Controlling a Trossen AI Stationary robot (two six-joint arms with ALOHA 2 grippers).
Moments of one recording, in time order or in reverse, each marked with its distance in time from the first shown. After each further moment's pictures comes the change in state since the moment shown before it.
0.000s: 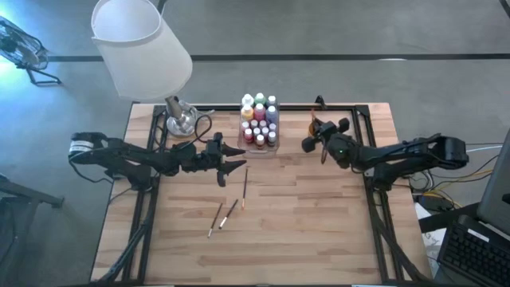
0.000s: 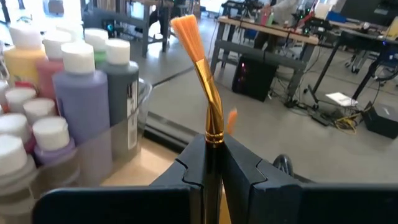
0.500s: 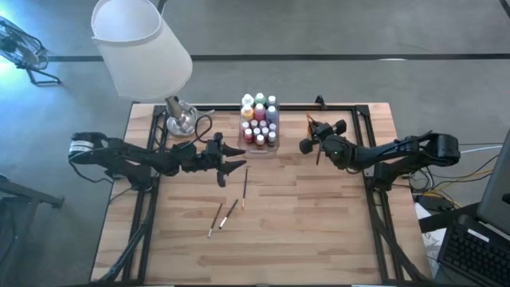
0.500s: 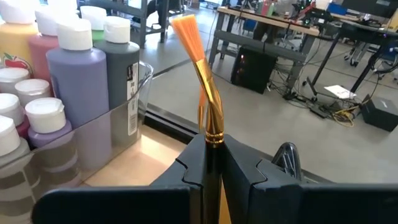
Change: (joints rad) left arm 0.000 0.000 0.000 -0.004 0.002 -0.002; right arm 0.000 0.100 0.002 0.034 0.007 0.039
